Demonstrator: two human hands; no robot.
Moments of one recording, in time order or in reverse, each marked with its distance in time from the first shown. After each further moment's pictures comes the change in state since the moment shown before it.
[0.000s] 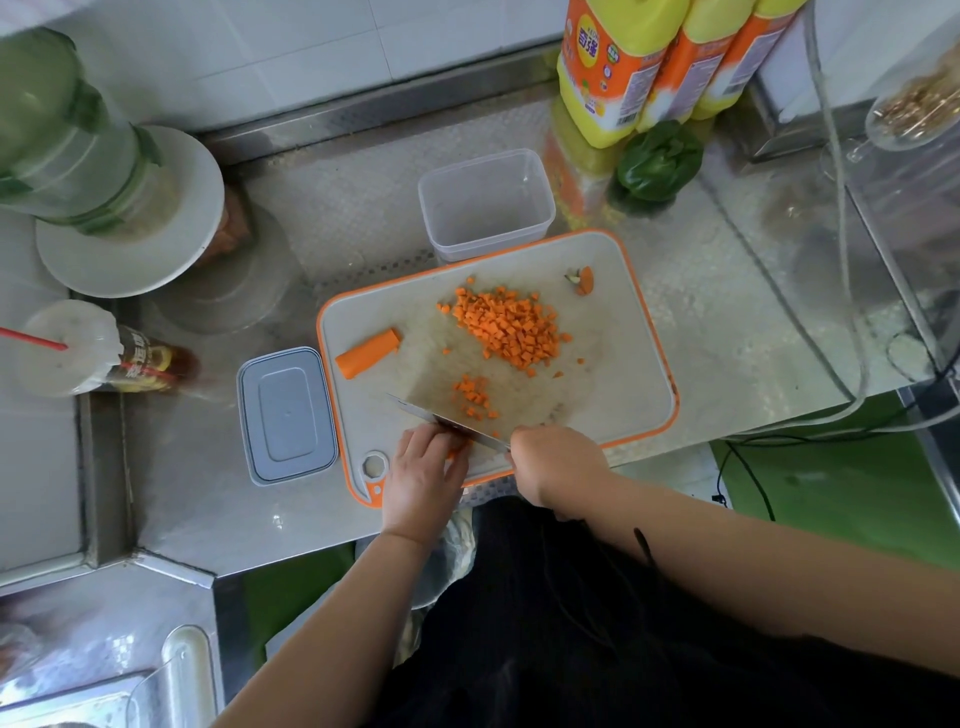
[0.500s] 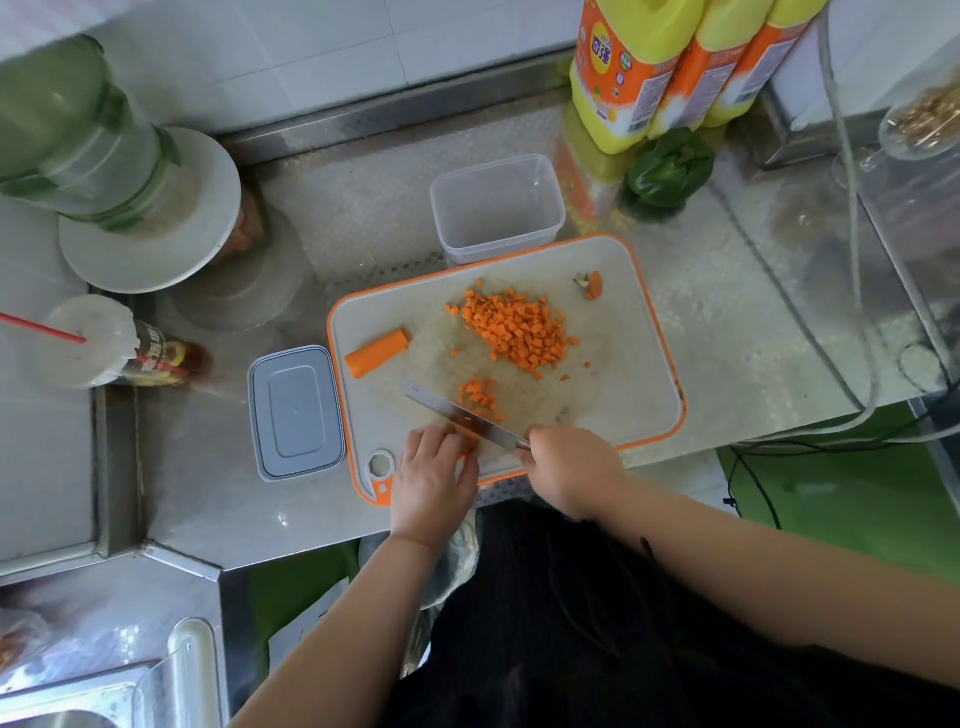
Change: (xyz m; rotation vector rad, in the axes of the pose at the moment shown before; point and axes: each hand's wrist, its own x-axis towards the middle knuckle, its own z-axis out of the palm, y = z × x) left_hand -0.002 0.011 -0.005 0.083 -0.002 0.019; right_hand 0.000 0.017 0.011 0.126 0.135 -0.047
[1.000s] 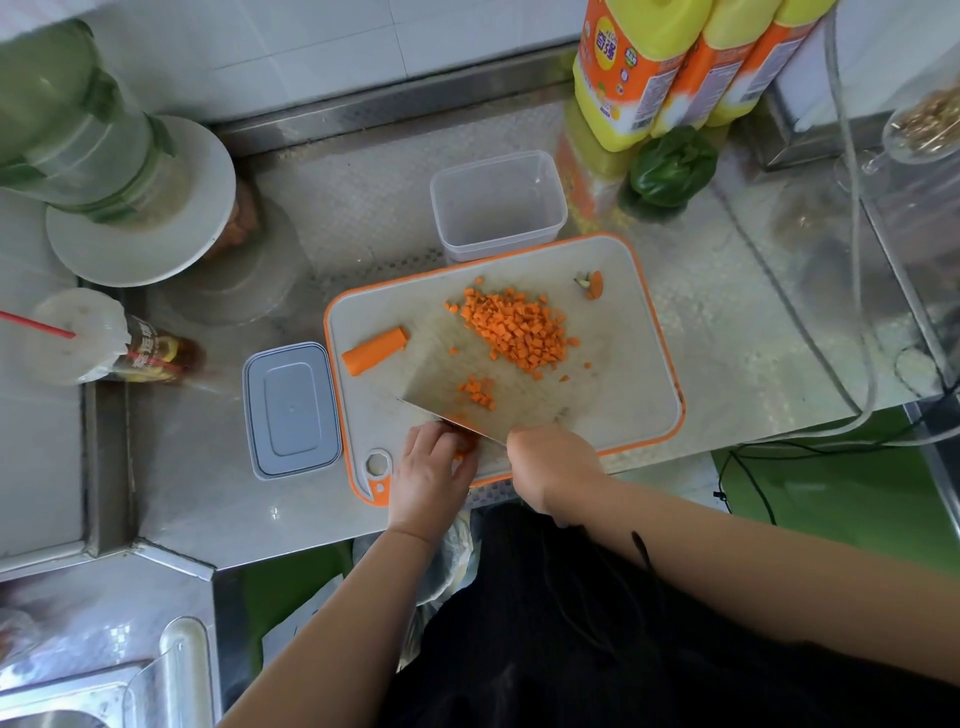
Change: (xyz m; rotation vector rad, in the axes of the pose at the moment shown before) left_hand 0.005 -0.007 0.008 -0.085 0.020 -0.010; right_hand 0.006 -0.021 -0.001 -0.157 -0.068 0.020
